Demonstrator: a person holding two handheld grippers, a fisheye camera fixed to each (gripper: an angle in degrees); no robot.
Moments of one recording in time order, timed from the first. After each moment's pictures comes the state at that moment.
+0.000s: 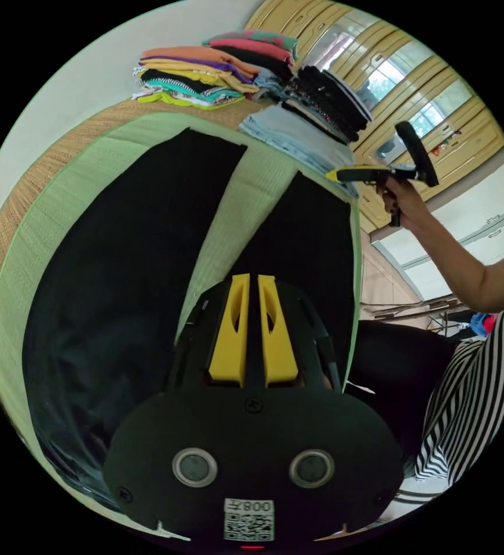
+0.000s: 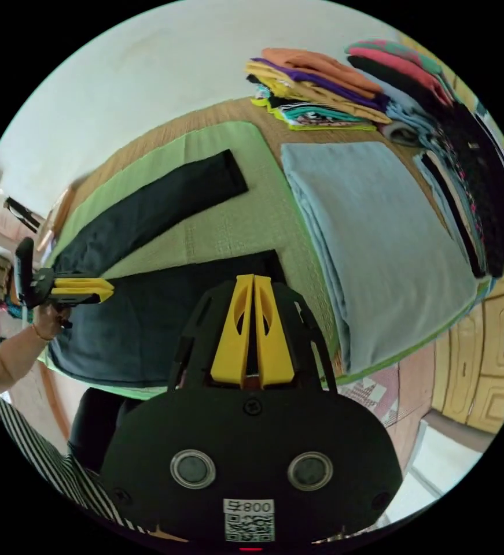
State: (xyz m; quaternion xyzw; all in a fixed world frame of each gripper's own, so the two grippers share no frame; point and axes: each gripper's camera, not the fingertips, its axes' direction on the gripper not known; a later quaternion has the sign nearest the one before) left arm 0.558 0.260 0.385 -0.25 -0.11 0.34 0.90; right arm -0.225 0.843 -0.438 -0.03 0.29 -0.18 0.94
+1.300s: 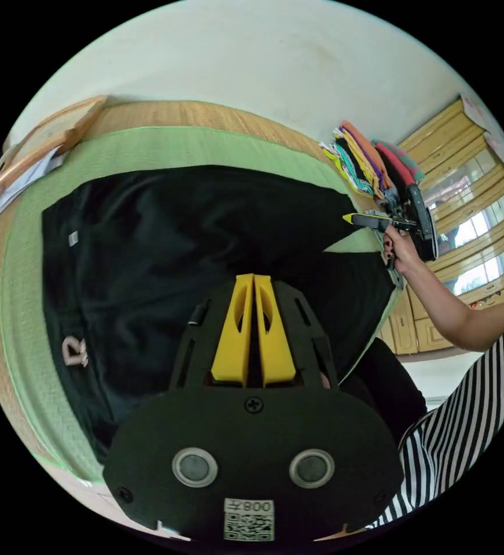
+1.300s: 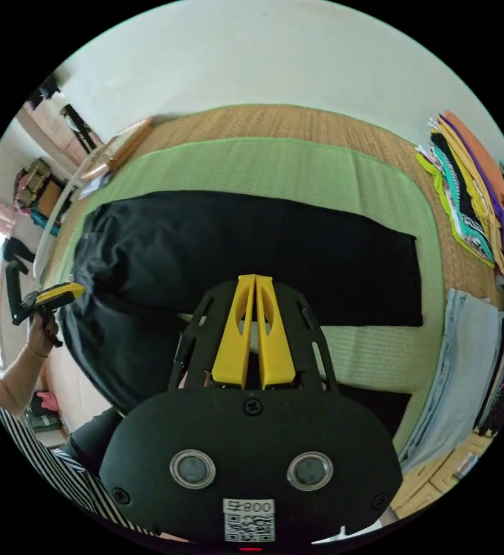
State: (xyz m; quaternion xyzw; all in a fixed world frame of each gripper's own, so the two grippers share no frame) left arm 0.129 0.492 0.183 -0.01 -0.20 0.03 0.98; right arm -0.664 0.690 -0.324 -0.11 0.19 -0.37 0.90
